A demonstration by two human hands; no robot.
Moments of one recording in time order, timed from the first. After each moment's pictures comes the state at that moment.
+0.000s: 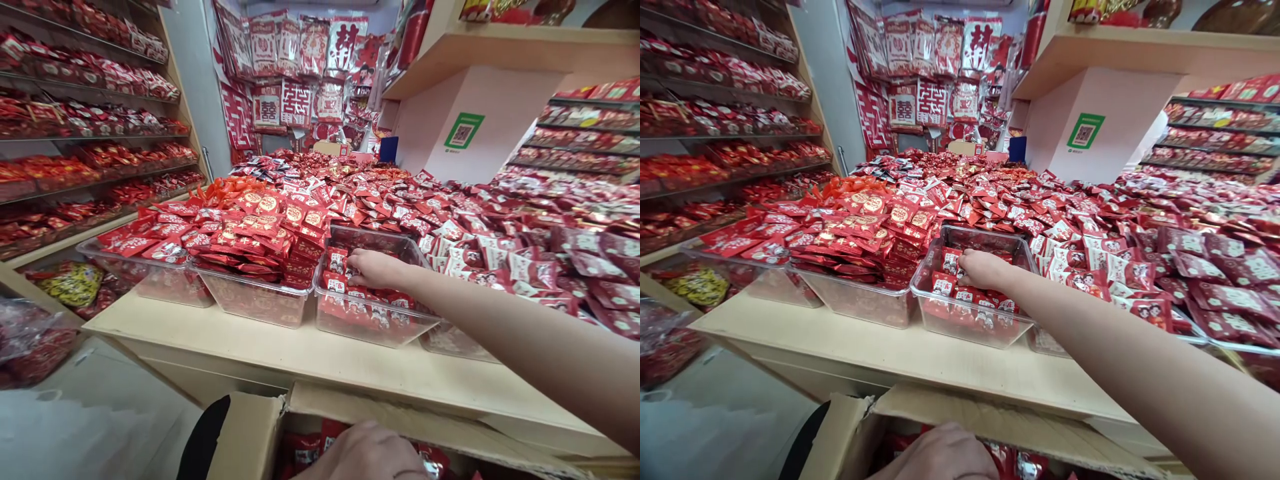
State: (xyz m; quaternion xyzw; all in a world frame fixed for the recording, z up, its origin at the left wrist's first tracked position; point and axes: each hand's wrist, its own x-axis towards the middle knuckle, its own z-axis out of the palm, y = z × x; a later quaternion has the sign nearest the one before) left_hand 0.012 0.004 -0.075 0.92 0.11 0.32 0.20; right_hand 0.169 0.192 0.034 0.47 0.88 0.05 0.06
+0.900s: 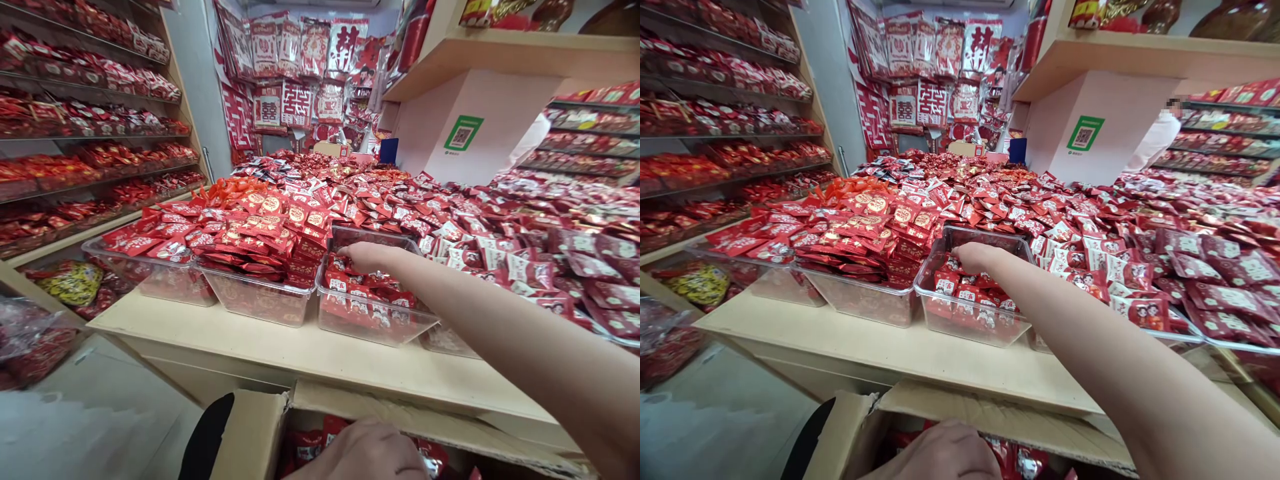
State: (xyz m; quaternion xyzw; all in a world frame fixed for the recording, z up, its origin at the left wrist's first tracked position) left_hand 0.011 0.003 -0.070 0.91 0.09 0.33 0.22; right_hand 0.150 0.217 0.050 0.53 0.83 0.00 0.14
